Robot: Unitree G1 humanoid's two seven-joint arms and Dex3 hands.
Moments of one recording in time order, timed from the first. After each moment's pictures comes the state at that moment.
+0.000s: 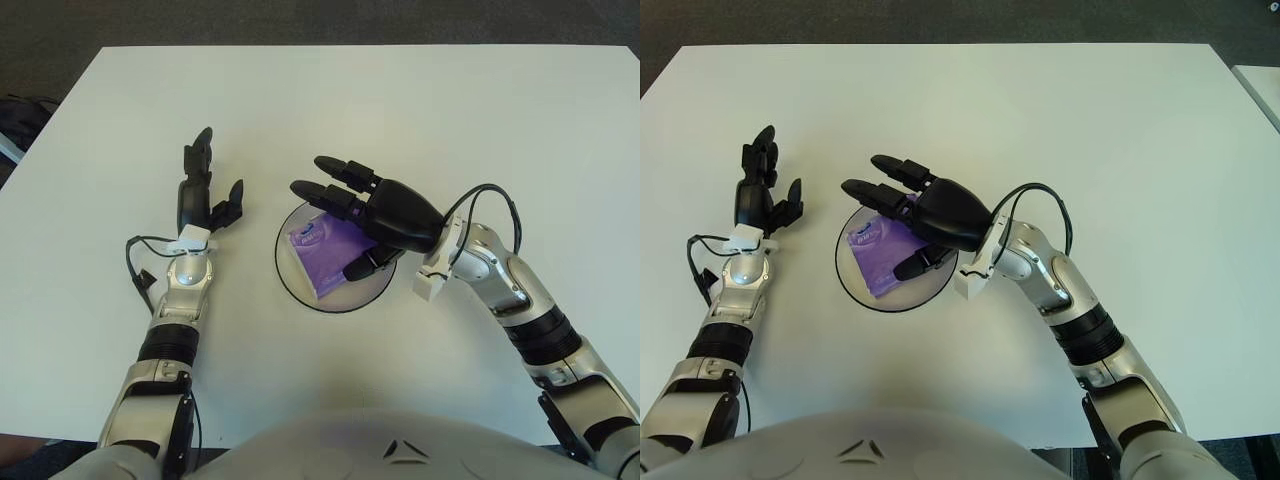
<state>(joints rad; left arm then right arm) -0.22 0.24 0.07 0.51 0.11 -0.65 0.22 -0.34 -0.40 0.38 -0.17 -0.62 -0.58 0.26</state>
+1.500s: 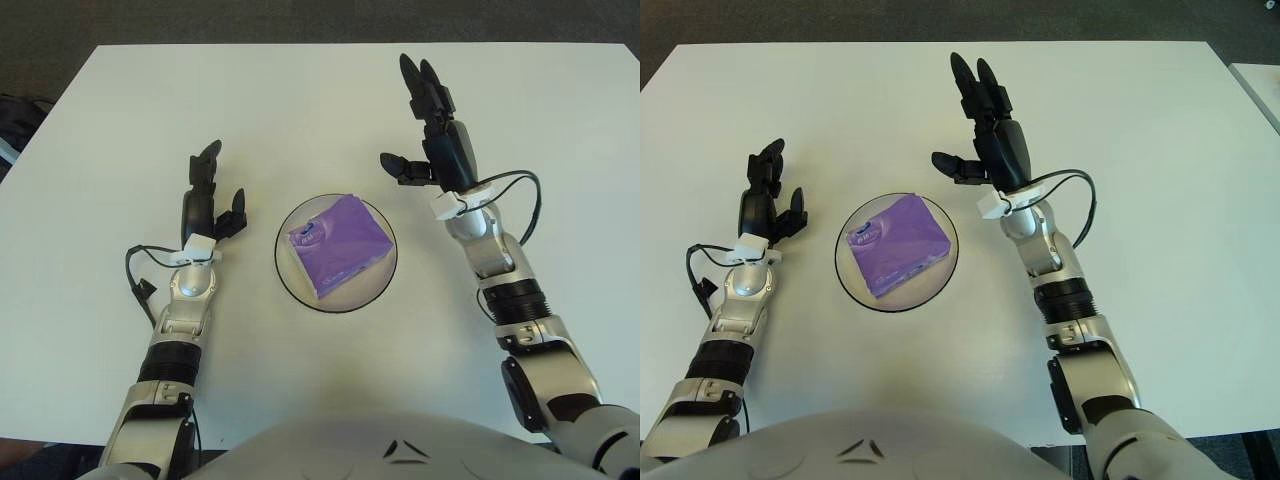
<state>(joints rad) -0.10 0.19 0.05 0.32 0.16 -0.52 0.23 -0.46 -0.19 0.13 0.25 -0.54 -0.55 -0.32</state>
